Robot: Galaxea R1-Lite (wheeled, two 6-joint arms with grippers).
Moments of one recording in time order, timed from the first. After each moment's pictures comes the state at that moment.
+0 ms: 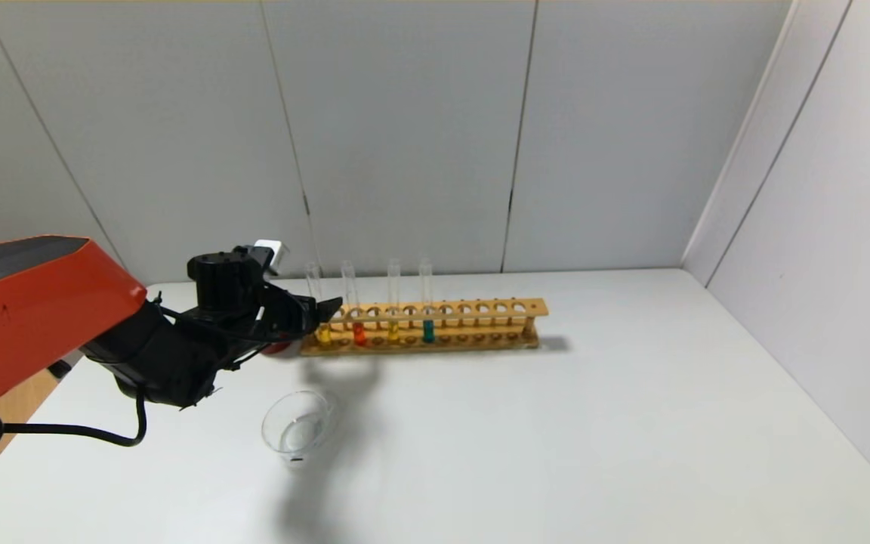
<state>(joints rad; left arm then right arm) -0.18 2.18 -0.94 -0.97 -0.12 -0.05 0.00 0.00 0.00 0.00 0.00 0.00</state>
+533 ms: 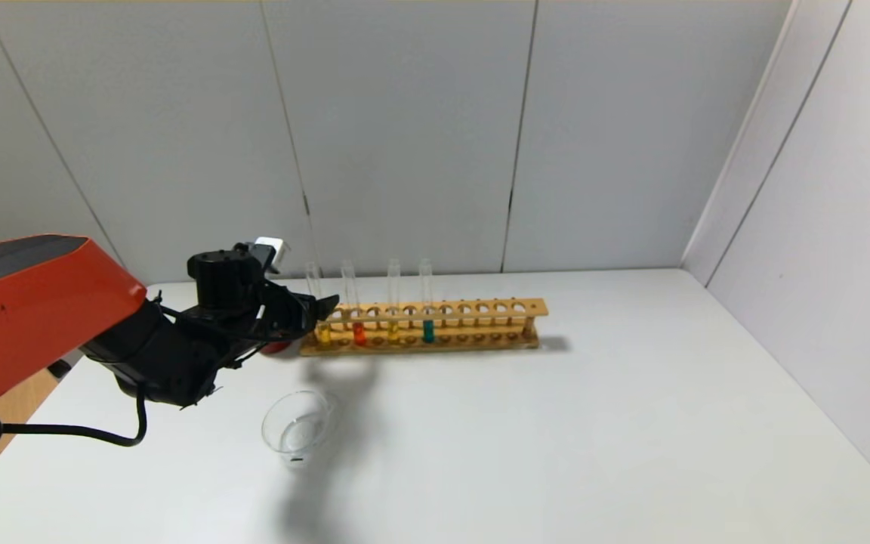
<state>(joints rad) -0.18 2.18 -0.94 -0.97 -0.10 -0.01 0.00 0.00 0.00 0.00 0.00 0.00</state>
